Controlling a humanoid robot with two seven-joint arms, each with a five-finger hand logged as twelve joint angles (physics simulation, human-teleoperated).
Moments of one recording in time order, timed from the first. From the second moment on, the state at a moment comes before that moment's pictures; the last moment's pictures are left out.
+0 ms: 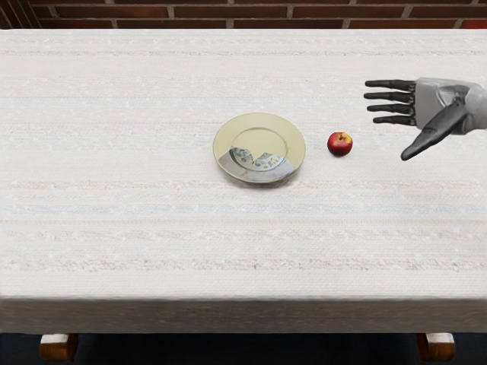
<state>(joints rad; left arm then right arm) -0.04 0.00 -0.19 -0.12 0.03 -0.08 0.17 1.10 -0.97 0.26 1.17 -0.02 0.61 -0.19</state>
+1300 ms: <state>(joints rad) -0.04 0.00 -0.19 -0.12 0.03 -0.08 0.17 1.46 -0.46 -0.31 1.10 -0.51 -0.25 -0.52</state>
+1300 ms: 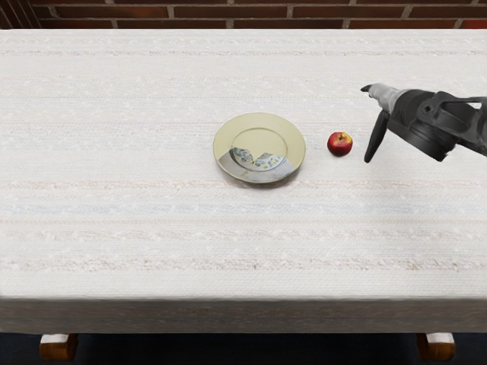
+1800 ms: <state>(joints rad) -0.04 0.00 -0.19 -0.12 0.03 -0.08 0.17 1.44 -0.31 -0.34 0.97 -0.52 -0.23 -0.61</state>
